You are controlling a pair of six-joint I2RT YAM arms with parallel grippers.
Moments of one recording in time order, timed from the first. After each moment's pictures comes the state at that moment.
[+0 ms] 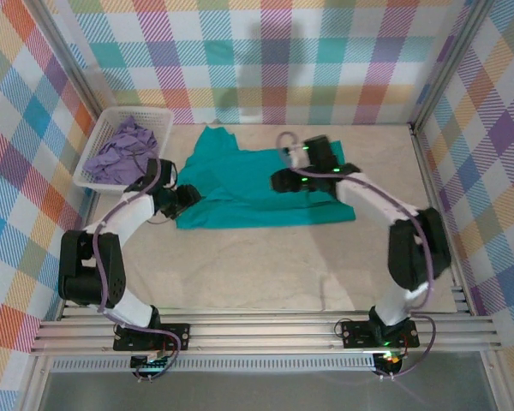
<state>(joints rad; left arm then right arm) -0.10 1.55 0.99 -0.47 0.22 -0.65 0.49 1.76 1.33 -0.36 -0.39 0.18</state>
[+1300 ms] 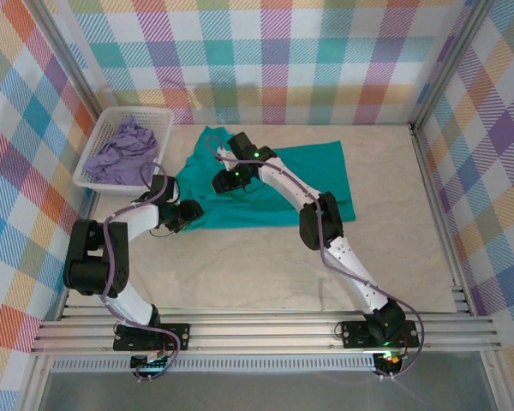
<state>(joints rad) -0.08 1.64 0.85 -0.29 0.27 -0.62 0.67 2.80 2.71 -0.90 -0.46 0.18</state>
